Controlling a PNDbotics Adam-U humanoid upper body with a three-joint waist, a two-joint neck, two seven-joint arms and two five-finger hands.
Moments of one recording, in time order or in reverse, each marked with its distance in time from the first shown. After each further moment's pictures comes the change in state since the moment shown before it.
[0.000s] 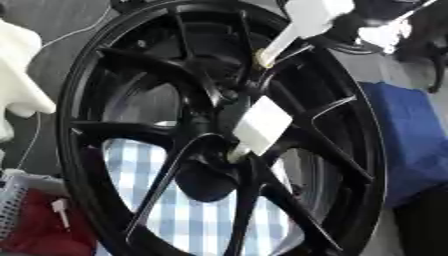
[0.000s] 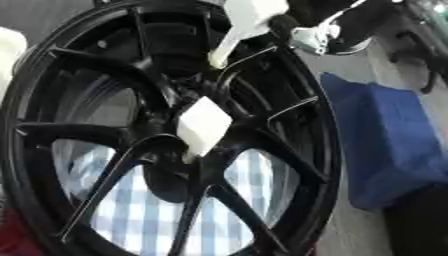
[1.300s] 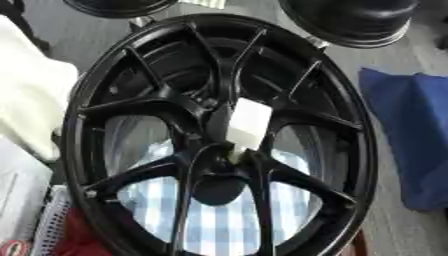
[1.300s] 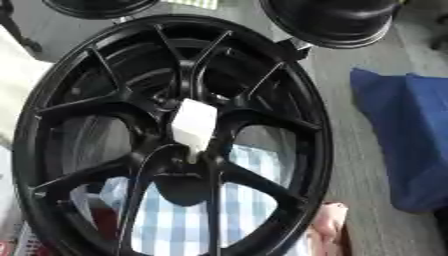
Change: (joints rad) left arm 0.025 -0.035 0.040 0.000 0.000 -0.021 0.049; right arm 0.711 0.448 -0.485 0.172 0.249 0.096 -0.790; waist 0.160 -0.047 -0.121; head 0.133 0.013
